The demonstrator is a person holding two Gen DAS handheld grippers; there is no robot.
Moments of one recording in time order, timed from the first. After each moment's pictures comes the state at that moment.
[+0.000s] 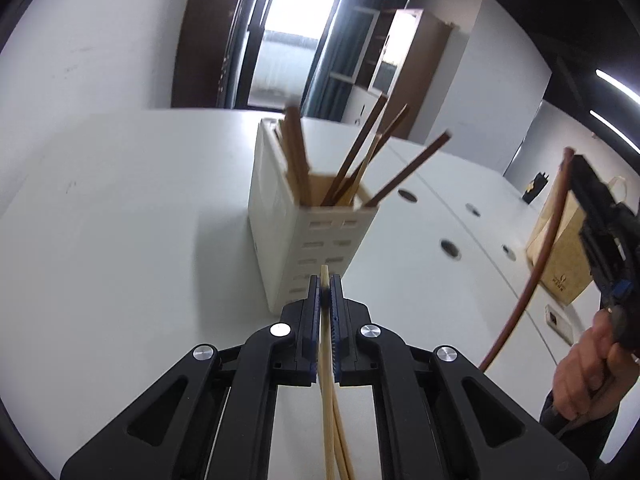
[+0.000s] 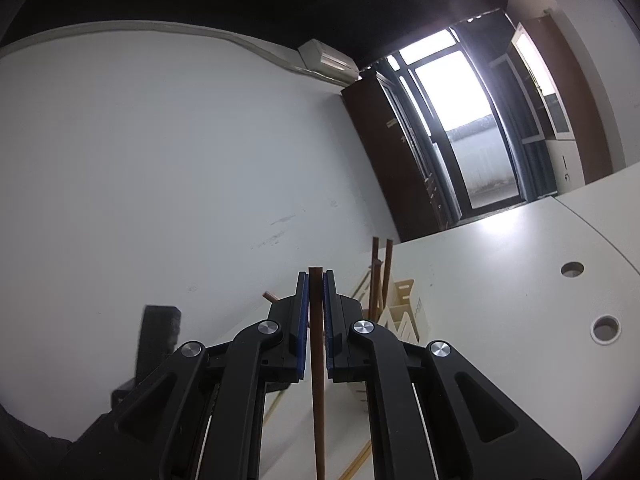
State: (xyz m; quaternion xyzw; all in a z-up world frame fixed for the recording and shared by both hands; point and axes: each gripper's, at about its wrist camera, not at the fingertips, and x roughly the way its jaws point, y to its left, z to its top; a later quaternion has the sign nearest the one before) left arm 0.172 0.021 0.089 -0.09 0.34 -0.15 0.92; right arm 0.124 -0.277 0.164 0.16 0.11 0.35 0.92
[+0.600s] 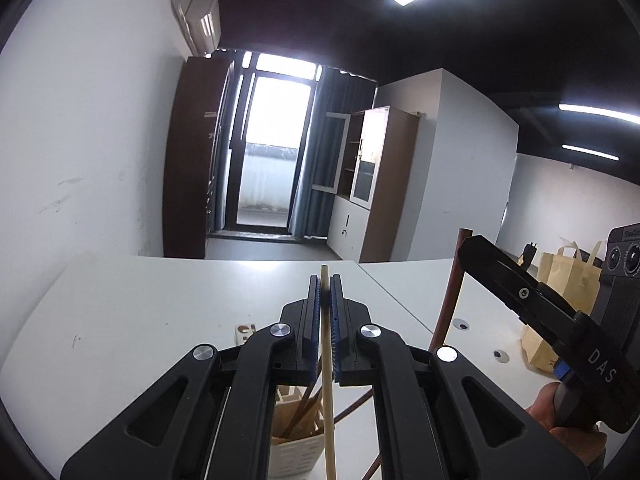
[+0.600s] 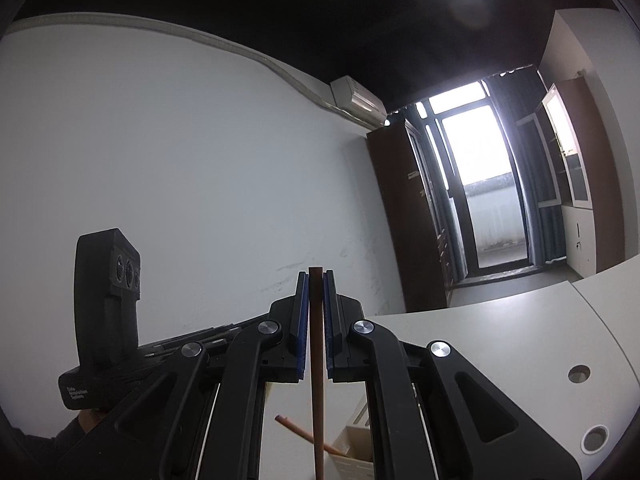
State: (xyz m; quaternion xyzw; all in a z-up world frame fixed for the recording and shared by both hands) left arm 0.226 -0.032 0.228 -0.06 0.14 -0.15 0.98; right arm 0.184 -0.249 0.240 0.12 0.02 0.34 0.93
